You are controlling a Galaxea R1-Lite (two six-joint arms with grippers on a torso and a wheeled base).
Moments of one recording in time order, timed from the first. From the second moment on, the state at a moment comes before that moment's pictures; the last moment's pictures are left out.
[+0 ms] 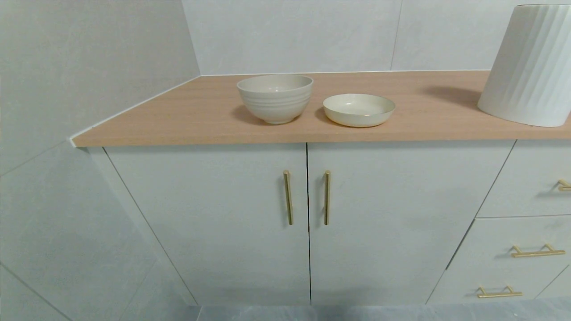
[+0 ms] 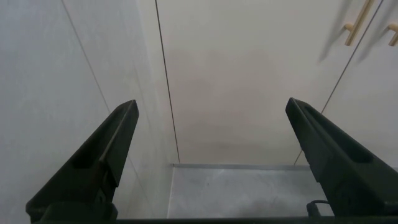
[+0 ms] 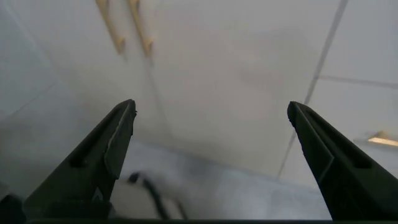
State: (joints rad) left arm 0.01 0.00 0.00 0.00 0.02 0.00; right arm 0.02 0.40 -0.29 0.03 0.36 0.05
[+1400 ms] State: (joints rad) left arm 0.01 0.00 0.00 0.00 0.02 0.00; right arm 0.59 1.69 -0.87 -0.44 0.39 0.09
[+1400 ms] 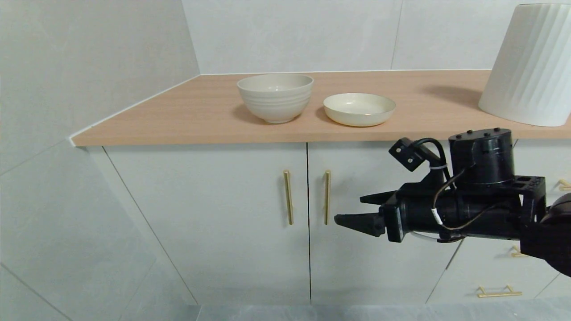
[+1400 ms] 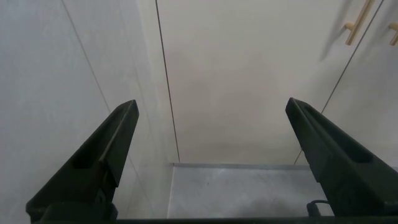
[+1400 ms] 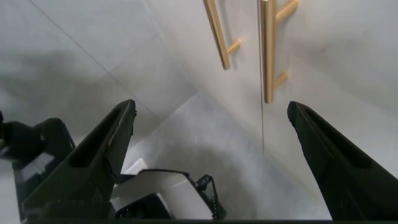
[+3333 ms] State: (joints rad) left arm 0.01 0.00 0.00 0.00 0.02 0.00; right arm 0.64 2.05 -0.92 -1.01 0.32 0.37
